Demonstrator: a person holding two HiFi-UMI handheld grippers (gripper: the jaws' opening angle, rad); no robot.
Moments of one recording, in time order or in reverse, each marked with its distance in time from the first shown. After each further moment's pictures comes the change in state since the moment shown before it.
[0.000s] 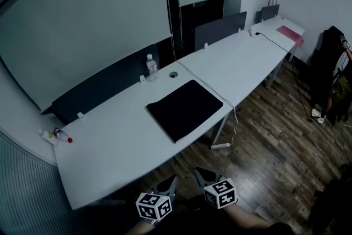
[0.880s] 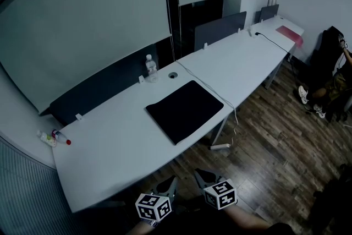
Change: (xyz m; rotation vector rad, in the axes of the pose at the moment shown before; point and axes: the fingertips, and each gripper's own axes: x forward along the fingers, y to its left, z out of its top) left arm 0.007 0.013 0.003 -0.010 0.001 -0.008; right arm 0.013 -0.002 -0.003 0.004 0.020 0.007
